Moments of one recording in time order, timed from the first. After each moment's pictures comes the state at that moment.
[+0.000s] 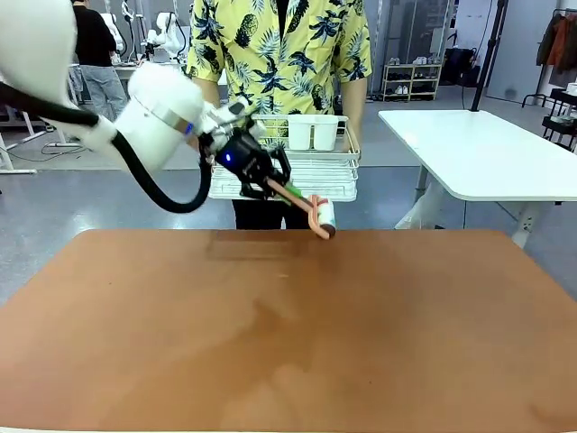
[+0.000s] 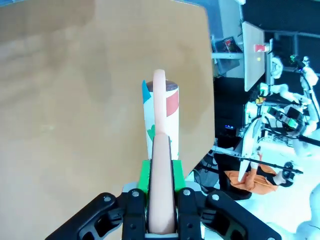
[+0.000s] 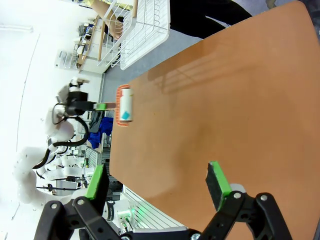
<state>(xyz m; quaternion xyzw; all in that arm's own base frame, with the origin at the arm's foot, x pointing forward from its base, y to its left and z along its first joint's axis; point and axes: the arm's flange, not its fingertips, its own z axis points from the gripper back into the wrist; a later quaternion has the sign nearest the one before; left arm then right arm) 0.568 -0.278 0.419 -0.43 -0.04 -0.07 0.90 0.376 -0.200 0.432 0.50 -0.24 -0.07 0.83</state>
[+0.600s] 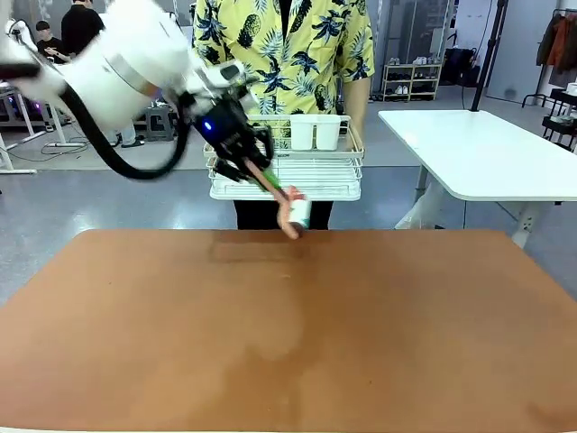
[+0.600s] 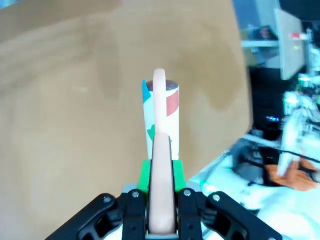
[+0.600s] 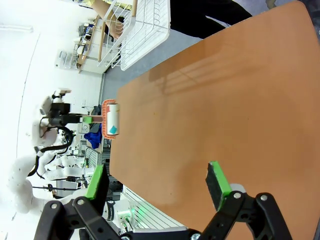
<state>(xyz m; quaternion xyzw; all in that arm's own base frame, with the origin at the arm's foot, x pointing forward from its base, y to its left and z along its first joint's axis) 0.517 -0.259 0.487 -0.29 -0.05 -0.11 0.95 0.376 -0.200 0.432 0.50 -0.24 -0.07 0.83</state>
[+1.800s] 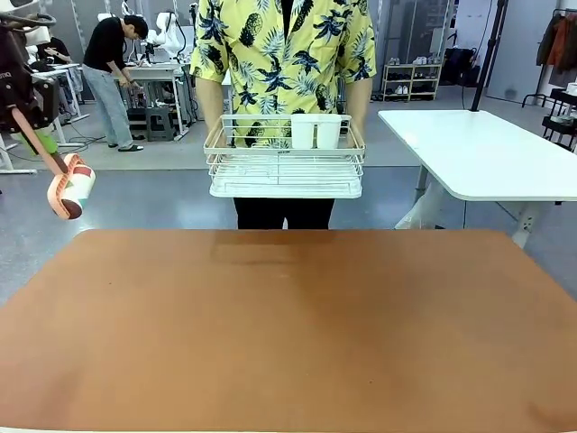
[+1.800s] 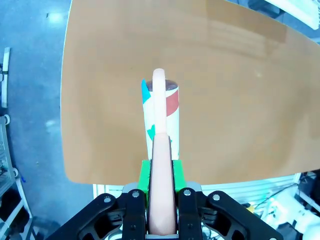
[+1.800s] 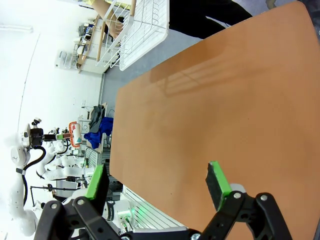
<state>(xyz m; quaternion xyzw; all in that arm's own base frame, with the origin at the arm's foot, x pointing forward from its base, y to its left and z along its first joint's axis) 0.396 -0.008 0.593 -0.07 -0.10 0.06 0.99 0.377 -0.200 0.432 0.50 -0.24 -0.07 0.83</state>
